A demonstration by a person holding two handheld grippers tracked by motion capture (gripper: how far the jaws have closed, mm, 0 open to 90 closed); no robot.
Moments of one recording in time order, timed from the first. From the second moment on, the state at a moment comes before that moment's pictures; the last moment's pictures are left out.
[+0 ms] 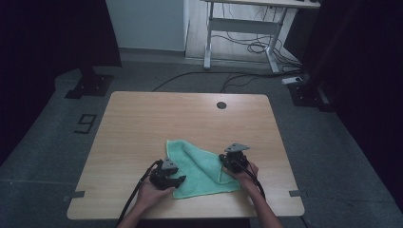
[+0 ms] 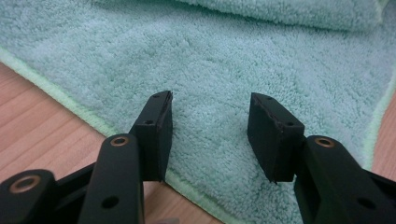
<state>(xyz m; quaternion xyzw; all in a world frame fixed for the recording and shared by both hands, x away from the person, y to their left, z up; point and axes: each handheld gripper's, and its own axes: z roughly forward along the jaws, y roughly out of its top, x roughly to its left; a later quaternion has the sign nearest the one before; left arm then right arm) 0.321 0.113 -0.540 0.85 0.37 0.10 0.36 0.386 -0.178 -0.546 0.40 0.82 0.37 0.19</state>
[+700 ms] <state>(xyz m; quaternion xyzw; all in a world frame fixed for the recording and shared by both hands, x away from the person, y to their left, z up) 0.317 0.129 -0.539 0.86 0.34 0.07 0.36 0.457 -0.192 -0.539 0.43 0.80 0.36 0.20</state>
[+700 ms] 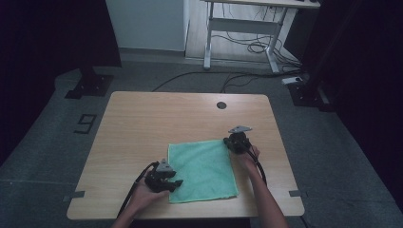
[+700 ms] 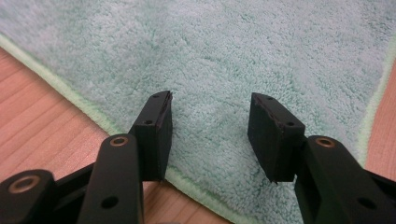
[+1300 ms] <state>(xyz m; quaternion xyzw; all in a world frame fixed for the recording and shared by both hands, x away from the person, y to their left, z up) 0.319 0.126 -0.534 0.85 0.37 0.10 0.36 0.372 -0.191 -0.525 0.41 0.79 0.42 0.20</state>
